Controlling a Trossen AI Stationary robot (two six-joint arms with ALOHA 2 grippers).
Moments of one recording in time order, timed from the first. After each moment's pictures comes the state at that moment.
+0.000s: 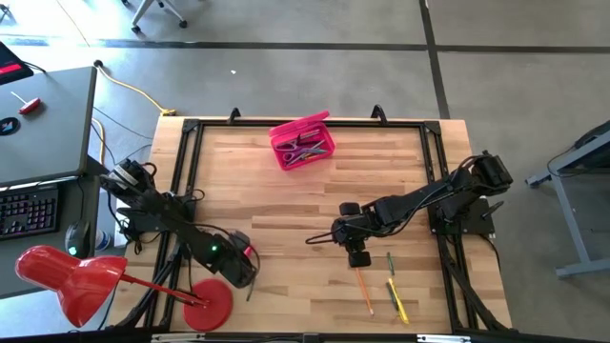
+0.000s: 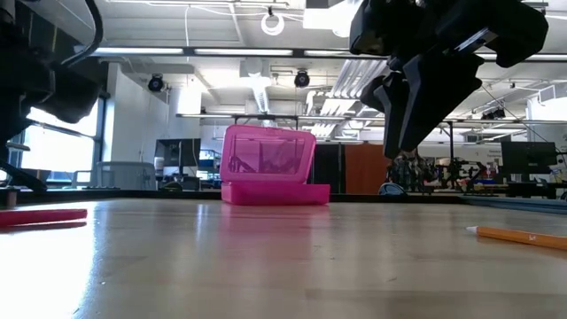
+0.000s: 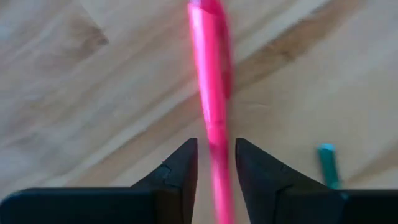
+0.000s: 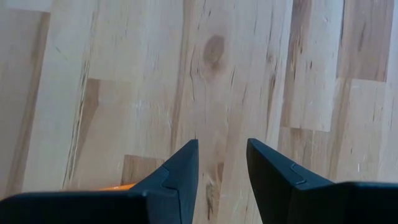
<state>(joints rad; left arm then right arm) -0.67 1.61 0.86 -0.67 -0.10 -1.63 0.28 1.63 1.06 -0.55 0.02 0.17</state>
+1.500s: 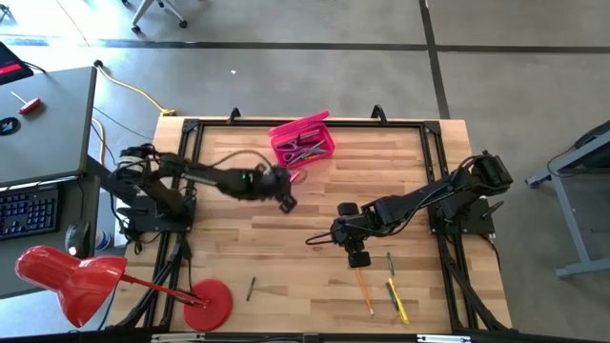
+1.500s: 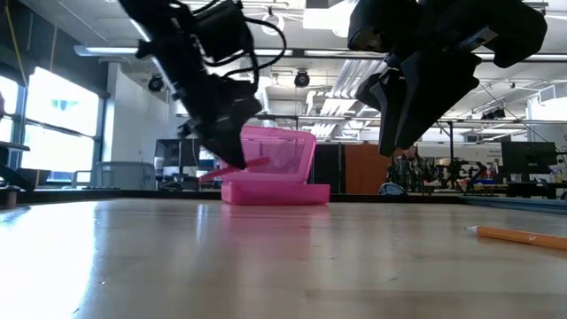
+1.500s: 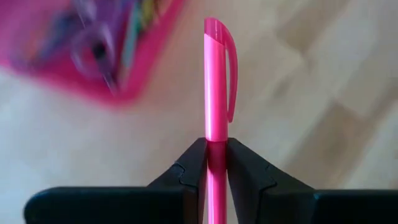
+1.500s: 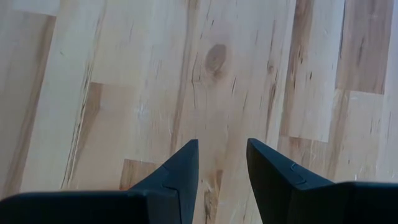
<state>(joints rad) 0.06 1.61 0.91 -0.28 -0.41 -0.54 0.28 1.63 1.06 -0.53 0.02 0.14</state>
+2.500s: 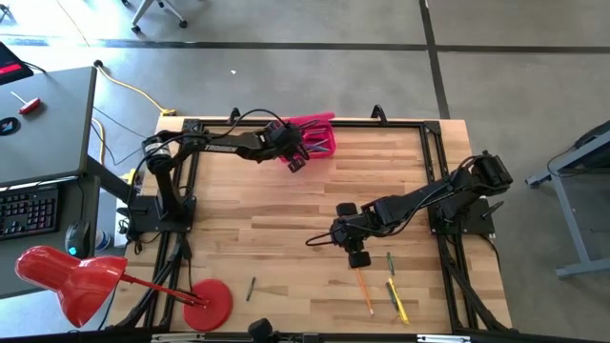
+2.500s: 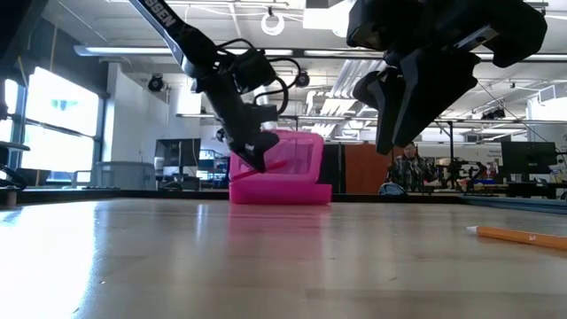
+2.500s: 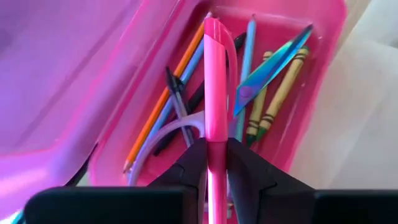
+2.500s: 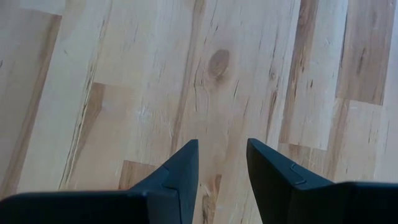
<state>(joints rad) 0.43 1.82 1.14 -0.17 -0.36 0.02 0.28 1.63 1.06 -0.51 0.02 0.10</state>
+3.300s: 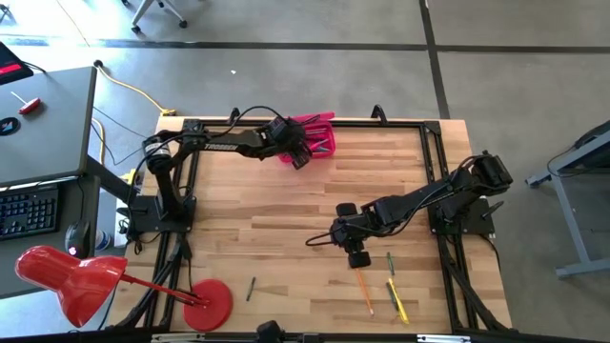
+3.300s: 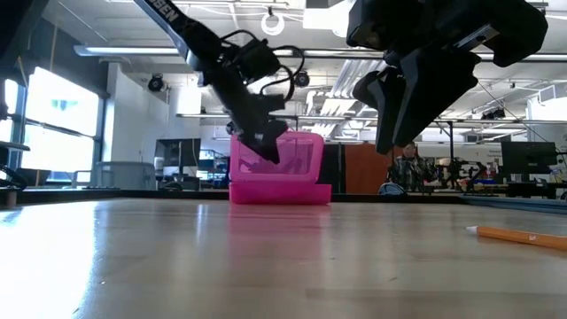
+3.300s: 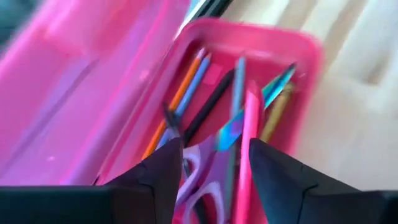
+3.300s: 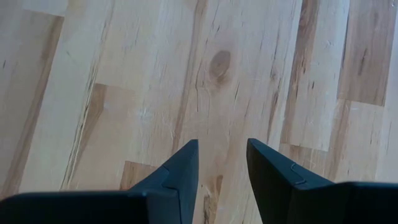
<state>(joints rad) 0.42 1.82 1.19 -0.15 -0.32 0.05 0.28 1.63 1.06 -0.51 0.01 0.10</state>
